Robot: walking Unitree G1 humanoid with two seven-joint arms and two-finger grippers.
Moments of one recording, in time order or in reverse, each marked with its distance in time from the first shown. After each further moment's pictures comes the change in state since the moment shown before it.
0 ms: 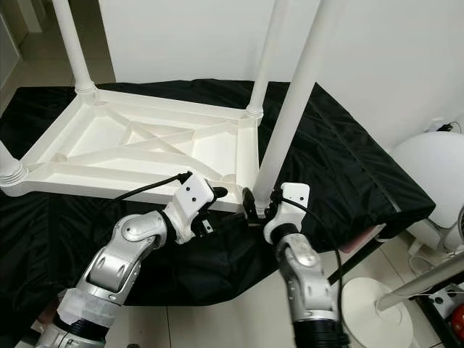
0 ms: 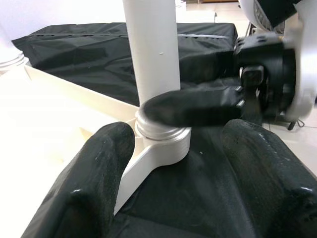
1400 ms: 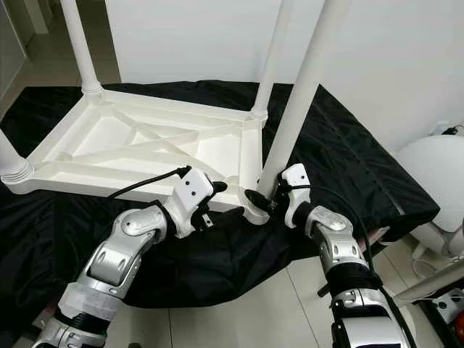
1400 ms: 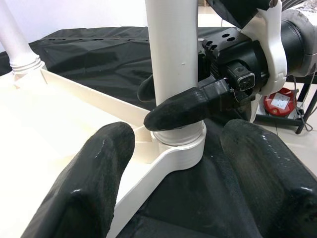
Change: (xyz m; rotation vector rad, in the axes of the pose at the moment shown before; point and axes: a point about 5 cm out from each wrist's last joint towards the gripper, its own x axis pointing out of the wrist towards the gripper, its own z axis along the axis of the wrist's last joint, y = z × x) left arm 0.001 0.006 0.004 0.007 -0.011 0.012; right arm 0.037 -0.024 0.007 -0.181 0.107 0.453
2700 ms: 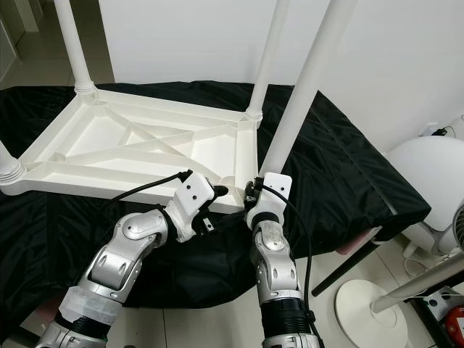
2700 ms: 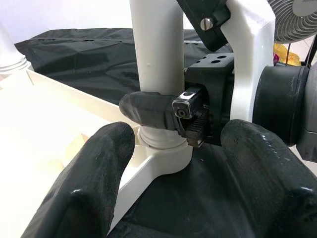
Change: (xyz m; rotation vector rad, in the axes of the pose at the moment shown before) left arm 0.000 -0.005 -0.004 -0.015 0.007 -0.009; right arm 0.025 0.064 0.004 0.304 -0.081 -0.824
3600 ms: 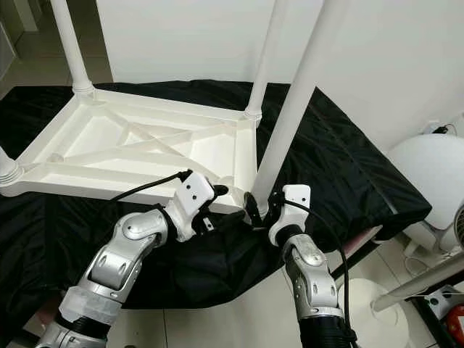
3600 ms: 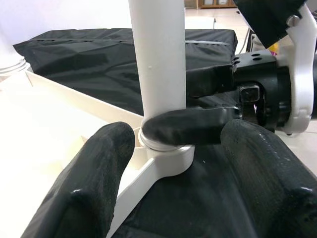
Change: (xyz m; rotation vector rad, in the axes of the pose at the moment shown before) left arm 0.000 0.001 0.001 0.008 -0.007 0.001; right arm -0.011 -0.048 0.001 -0.113 0.022 0.407
